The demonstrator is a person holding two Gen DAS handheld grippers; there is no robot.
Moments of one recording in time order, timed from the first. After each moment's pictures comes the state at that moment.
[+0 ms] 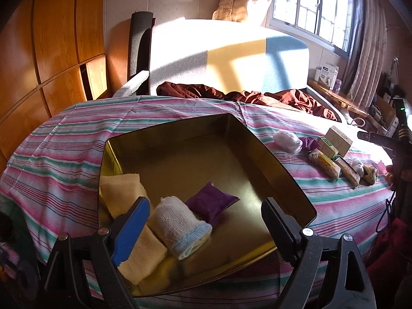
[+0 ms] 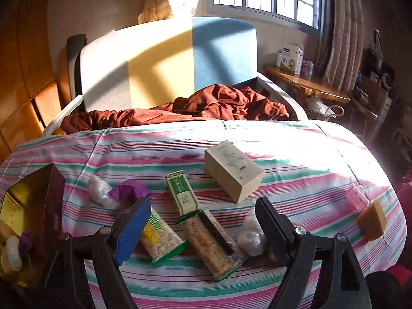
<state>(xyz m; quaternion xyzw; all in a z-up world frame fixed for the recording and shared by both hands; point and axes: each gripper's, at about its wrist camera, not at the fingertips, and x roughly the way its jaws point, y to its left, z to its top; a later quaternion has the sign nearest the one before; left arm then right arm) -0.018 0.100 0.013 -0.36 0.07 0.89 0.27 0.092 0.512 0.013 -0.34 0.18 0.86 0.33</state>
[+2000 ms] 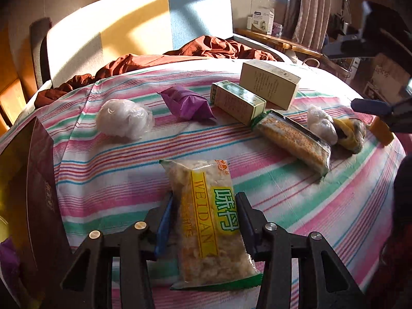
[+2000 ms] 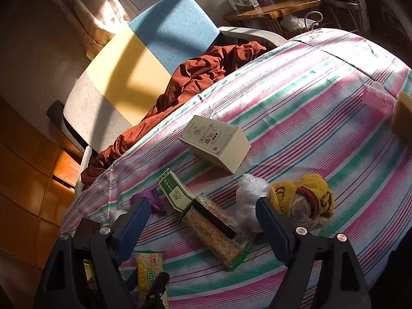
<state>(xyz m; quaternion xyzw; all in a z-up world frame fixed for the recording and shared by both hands) 0.028 0.371 -0.083 -0.38 0.18 0.81 0.41 0.114 0.560 -0.015 -0.33 0.40 0.82 0.24</state>
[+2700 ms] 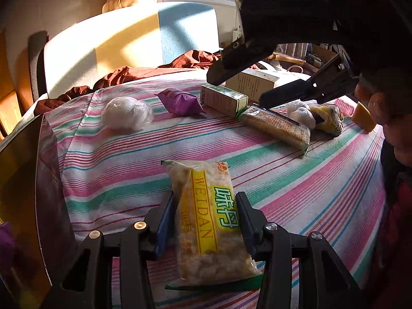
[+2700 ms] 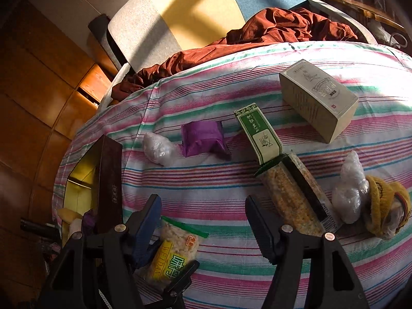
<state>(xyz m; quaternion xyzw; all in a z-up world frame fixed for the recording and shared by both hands) 0.048 0.344 -0.088 -0.34 0.16 0.81 0.44 0.029 0.495 -0.031 -0.46 0.30 0.83 0.07</state>
